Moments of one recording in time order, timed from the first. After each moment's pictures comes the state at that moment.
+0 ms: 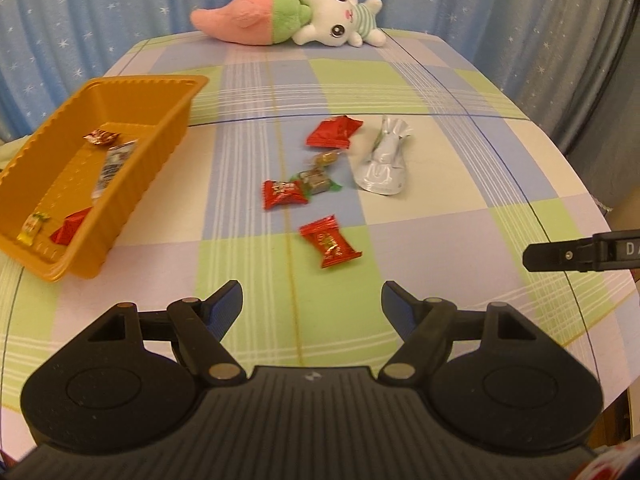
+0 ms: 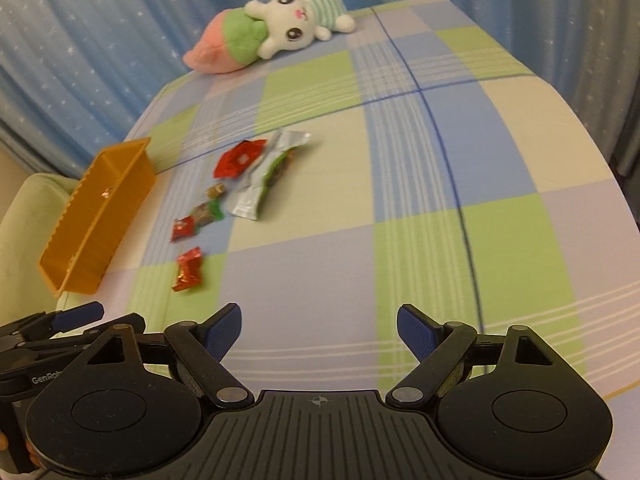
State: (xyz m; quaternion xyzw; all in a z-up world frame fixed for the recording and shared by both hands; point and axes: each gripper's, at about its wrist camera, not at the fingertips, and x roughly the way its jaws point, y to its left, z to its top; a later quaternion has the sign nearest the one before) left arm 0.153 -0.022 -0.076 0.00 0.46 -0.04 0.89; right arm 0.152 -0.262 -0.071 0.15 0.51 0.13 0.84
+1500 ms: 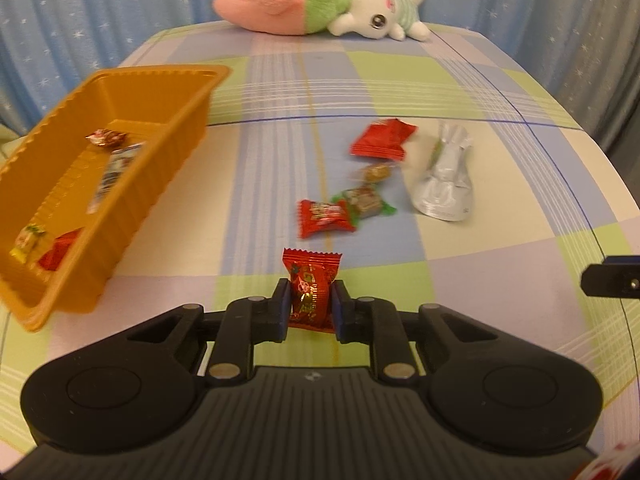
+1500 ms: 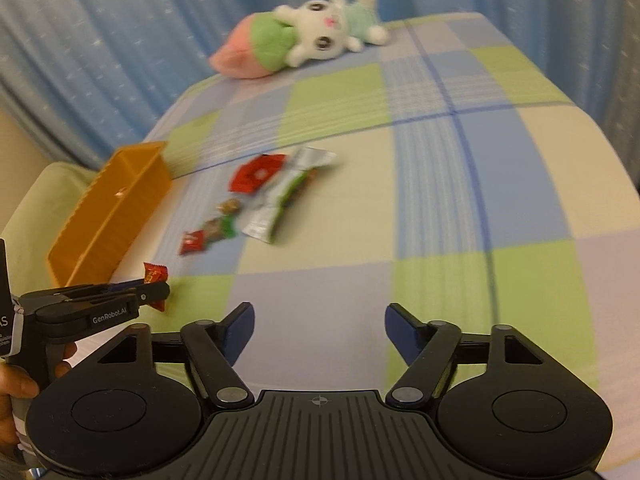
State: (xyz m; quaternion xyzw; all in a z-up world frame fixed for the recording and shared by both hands) left arm 0.202 -0.002 -0.106 0.00 0.46 0.01 0.89; right arm 0.180 -0.251 -0.077 0.13 0.47 0.19 0.85
